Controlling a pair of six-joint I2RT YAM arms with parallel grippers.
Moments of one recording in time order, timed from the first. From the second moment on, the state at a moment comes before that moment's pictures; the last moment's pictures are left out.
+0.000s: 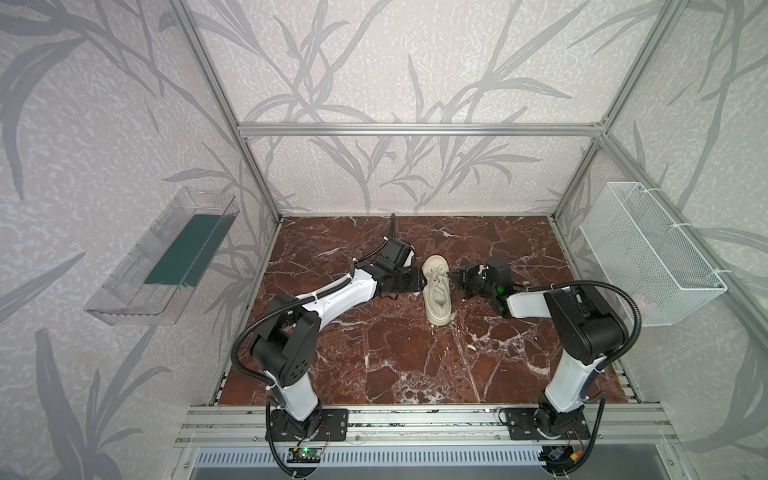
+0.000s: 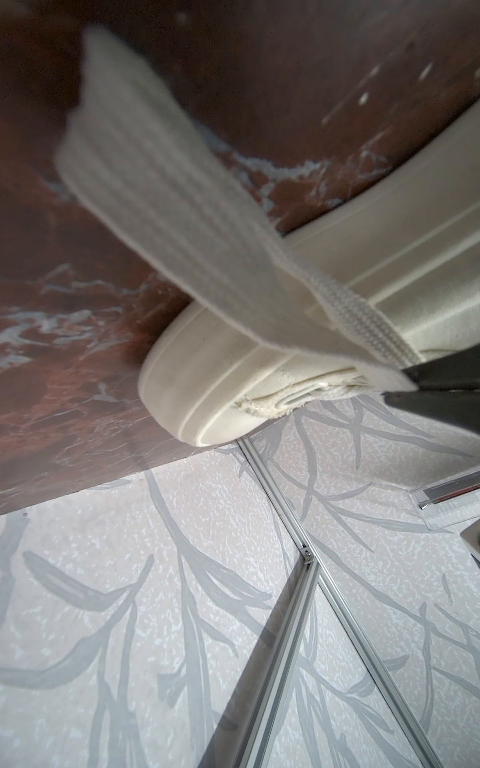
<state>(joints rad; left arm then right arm) -0.60 1.72 1.22 -0.36 0.24 -0.60 0.31 1.83 0.75 0.62 -0.47 1.72</state>
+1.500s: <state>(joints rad) -0.60 1.72 1.22 -0.35 0.24 -0.60 0.33 1.90 0.75 0.79 -0.50 1.81</state>
